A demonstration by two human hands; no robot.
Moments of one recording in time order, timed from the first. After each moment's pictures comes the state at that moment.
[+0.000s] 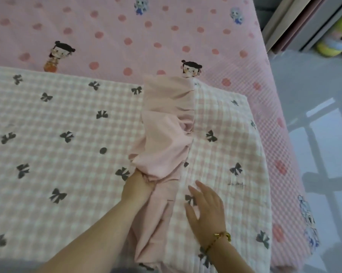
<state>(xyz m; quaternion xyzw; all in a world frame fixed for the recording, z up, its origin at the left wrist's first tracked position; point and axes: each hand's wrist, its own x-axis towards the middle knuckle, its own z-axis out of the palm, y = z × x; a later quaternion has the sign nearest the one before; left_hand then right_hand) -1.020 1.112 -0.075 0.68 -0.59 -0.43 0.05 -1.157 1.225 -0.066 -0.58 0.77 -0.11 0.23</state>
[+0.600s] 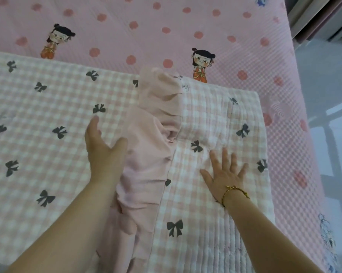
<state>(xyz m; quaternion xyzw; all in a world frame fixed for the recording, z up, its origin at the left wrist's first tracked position) -1.008 1.060 -0.022 0.73 -0.42 -0.39 0.38 -1.224 1.136 -0.097 -0.54 0.78 0.20 0.27</state>
